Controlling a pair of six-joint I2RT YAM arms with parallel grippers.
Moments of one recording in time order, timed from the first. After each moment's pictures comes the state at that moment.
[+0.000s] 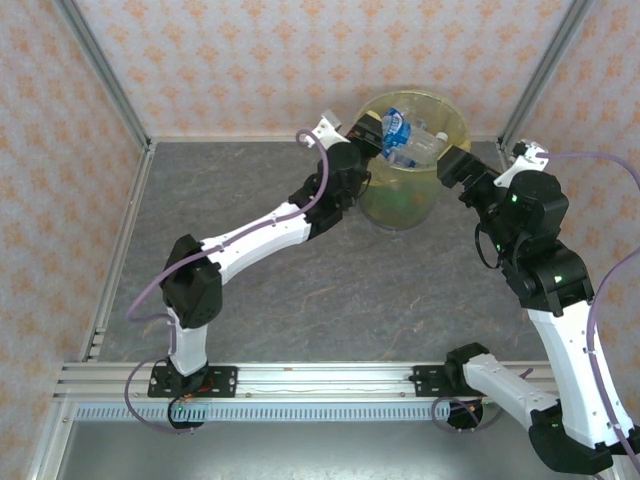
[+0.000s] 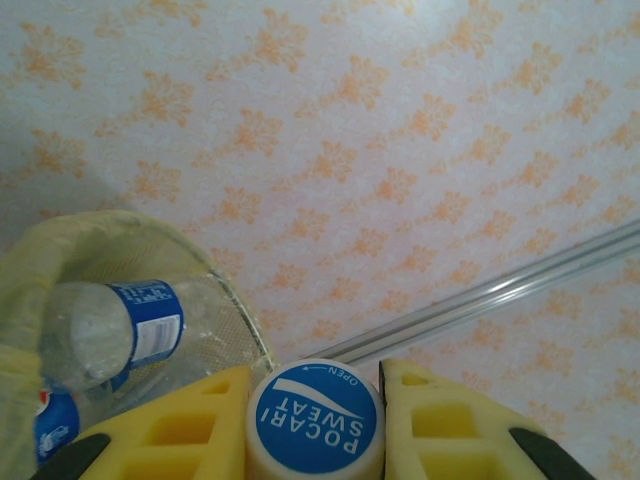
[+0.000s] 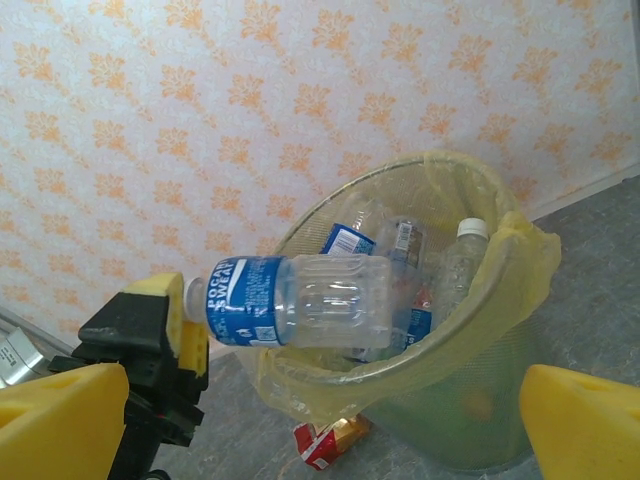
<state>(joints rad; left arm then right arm) -0.81 1.93 1.71 0.36 -0.59 -1.07 0.33 0.88 1.39 -0.69 0.22 0.60</state>
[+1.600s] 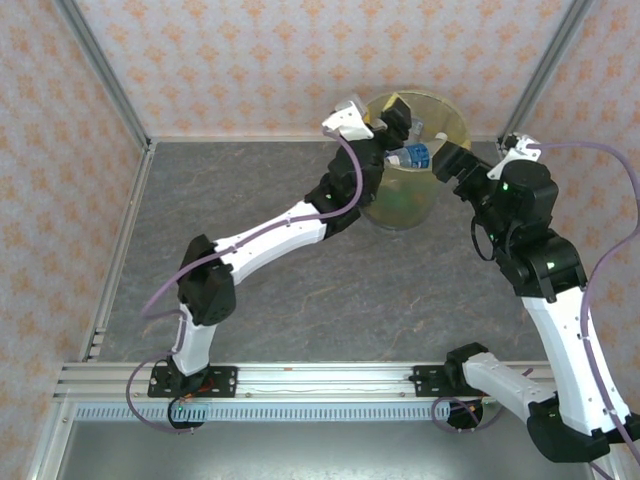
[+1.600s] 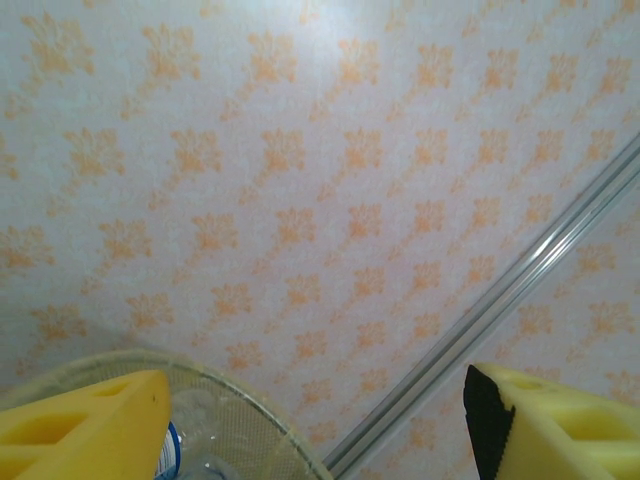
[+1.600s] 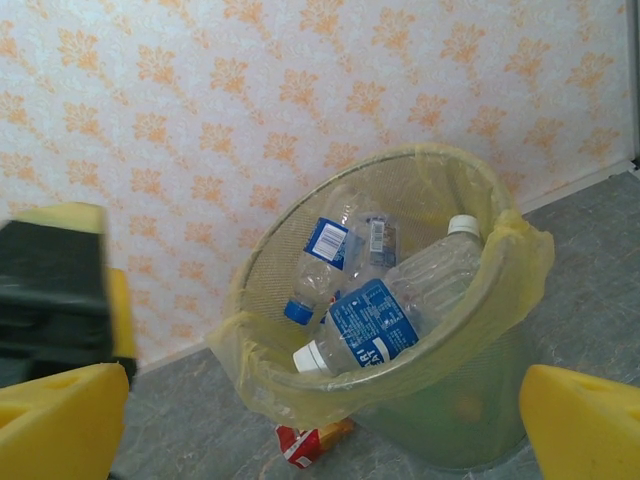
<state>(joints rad) -0.86 1.97 1.84 0.44 -0.69 -0.55 0.33 0.95 1.41 -0.69 0.23 0.59</state>
